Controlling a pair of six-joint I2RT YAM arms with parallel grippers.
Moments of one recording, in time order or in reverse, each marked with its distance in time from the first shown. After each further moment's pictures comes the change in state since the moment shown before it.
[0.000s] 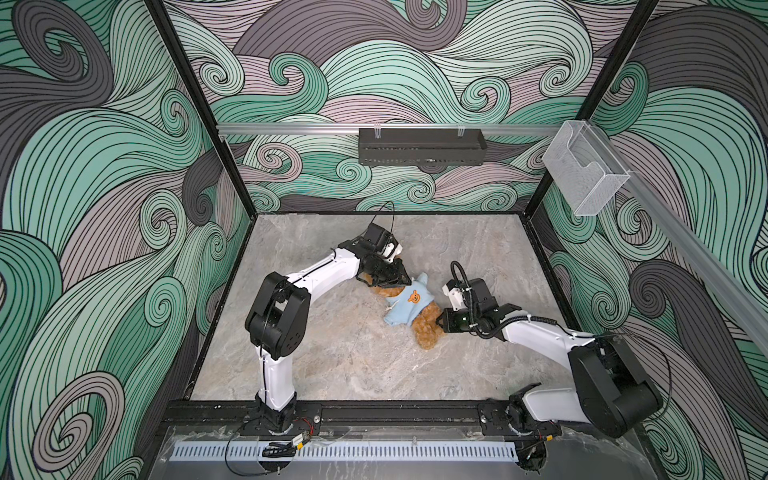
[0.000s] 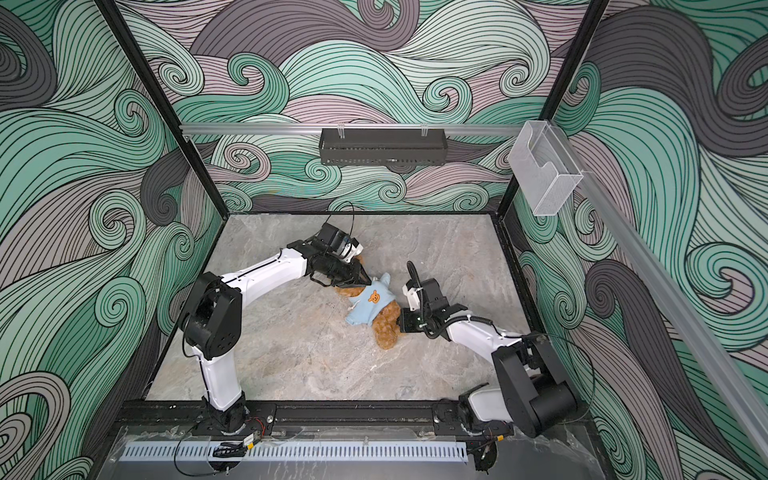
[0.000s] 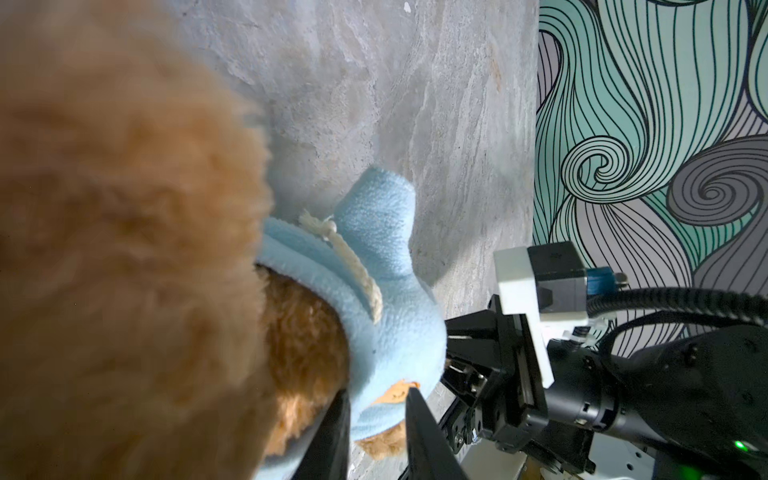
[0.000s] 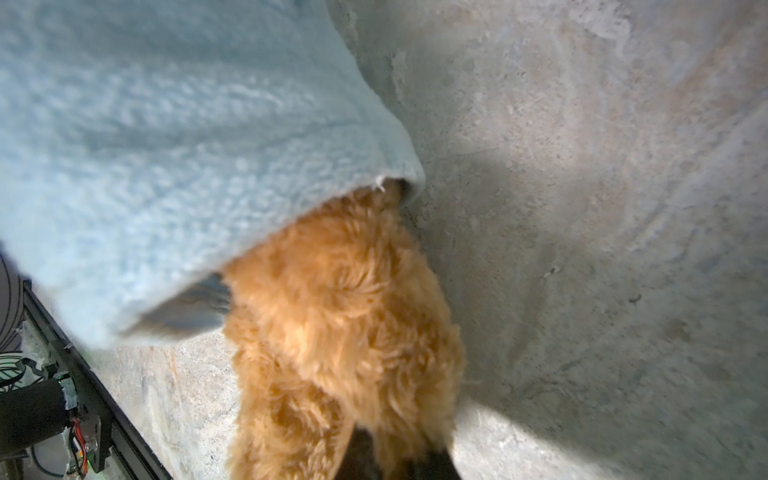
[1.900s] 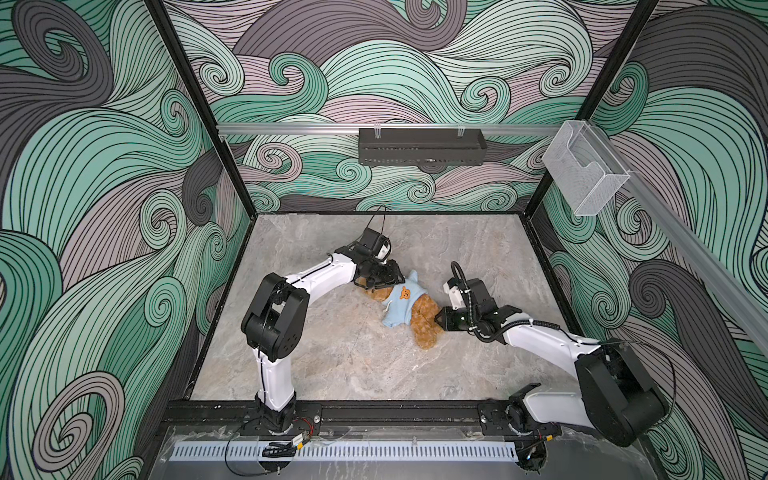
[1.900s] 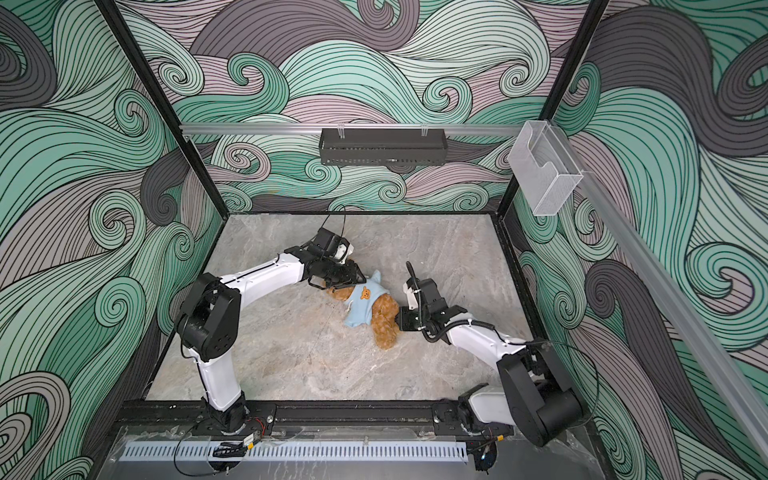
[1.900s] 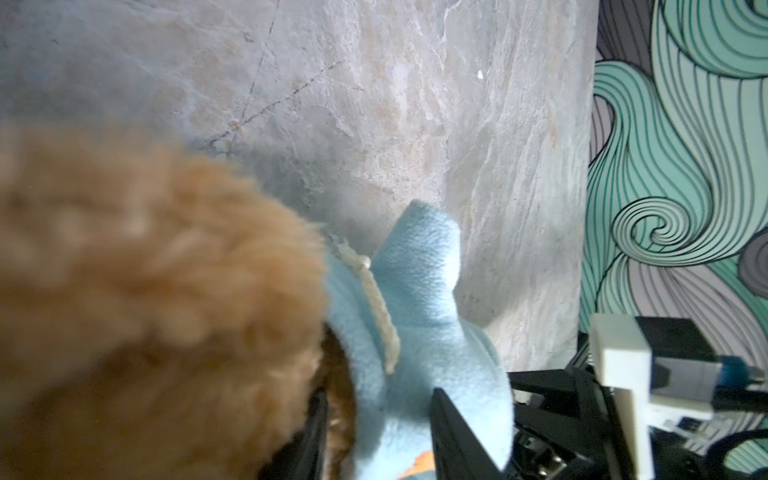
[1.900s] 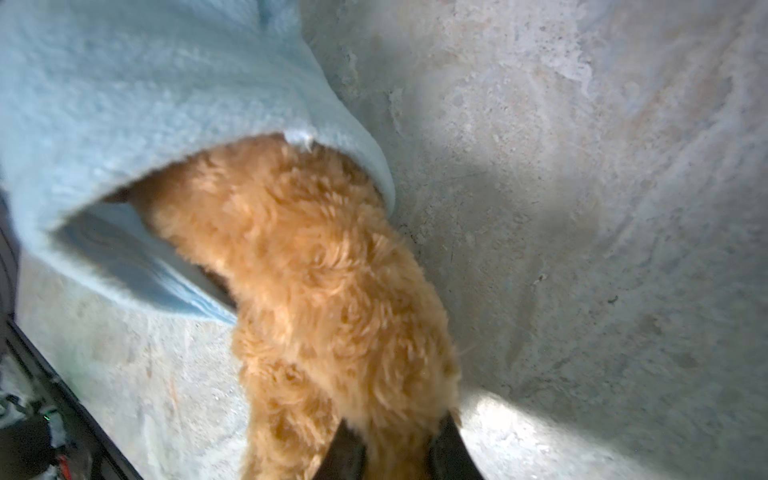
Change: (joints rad) left arm 0.022 -0.048 -0.104 0.101 -0.160 -0.043; right arm 0.038 -0.043 0.008 0.001 0.089 0.068
